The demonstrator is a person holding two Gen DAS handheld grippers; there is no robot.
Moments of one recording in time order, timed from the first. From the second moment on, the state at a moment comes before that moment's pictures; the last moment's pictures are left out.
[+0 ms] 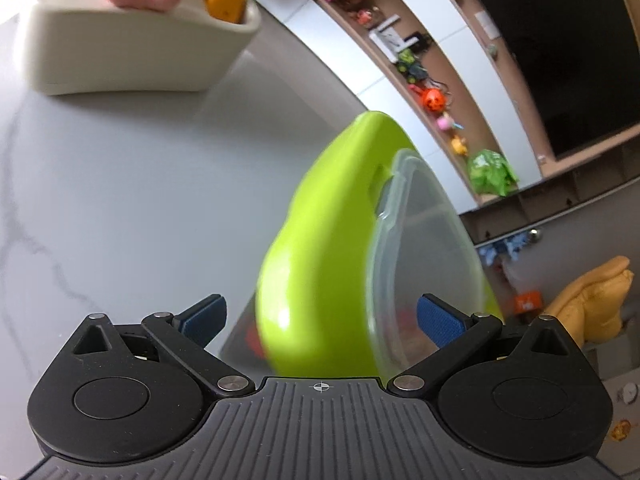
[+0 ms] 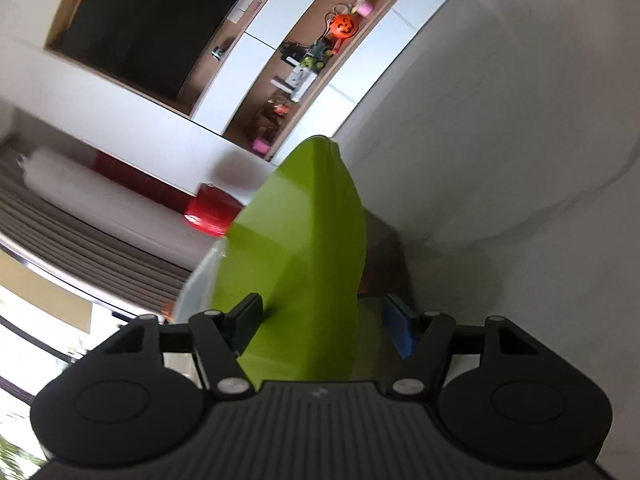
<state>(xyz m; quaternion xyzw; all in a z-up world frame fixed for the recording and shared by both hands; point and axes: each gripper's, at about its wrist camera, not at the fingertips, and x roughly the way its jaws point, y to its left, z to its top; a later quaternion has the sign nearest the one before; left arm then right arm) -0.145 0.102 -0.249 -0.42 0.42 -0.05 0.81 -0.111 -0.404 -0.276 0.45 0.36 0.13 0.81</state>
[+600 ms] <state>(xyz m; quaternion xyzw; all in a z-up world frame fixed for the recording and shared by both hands) -0.166 0.071 -0.232 -0.36 0.42 -0.08 0.83 -0.108 -0.418 -0.269 0.40 0.38 0.16 0.81</state>
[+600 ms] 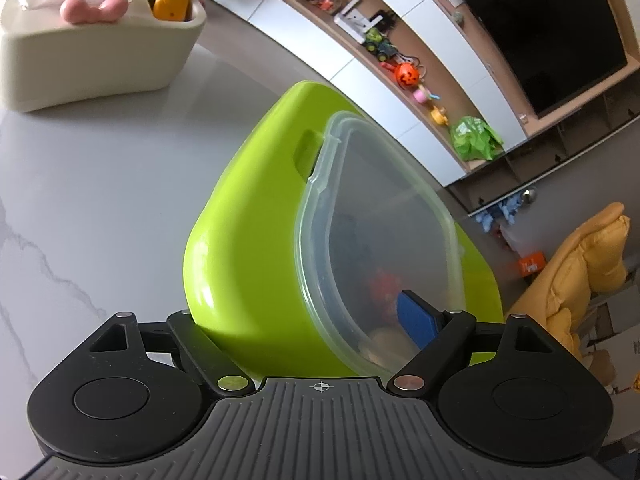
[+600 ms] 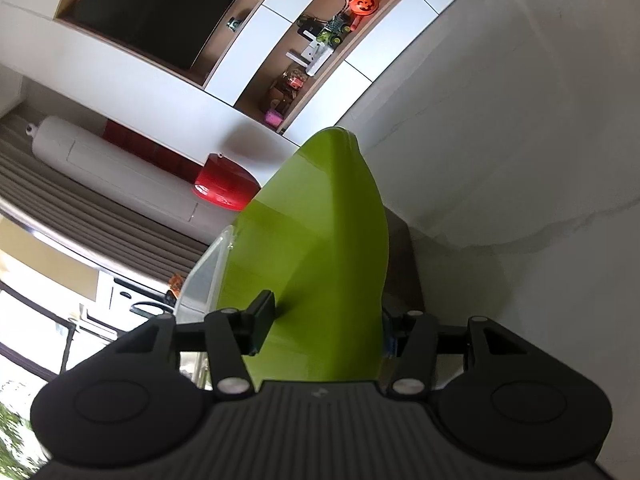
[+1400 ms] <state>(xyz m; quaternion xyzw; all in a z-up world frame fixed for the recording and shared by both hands) -0.158 0.082 -0.195 -0.25 0.39 0.01 0.89 -0.170 -0.393 -0.179 0.28 0.30 0.05 0.91</state>
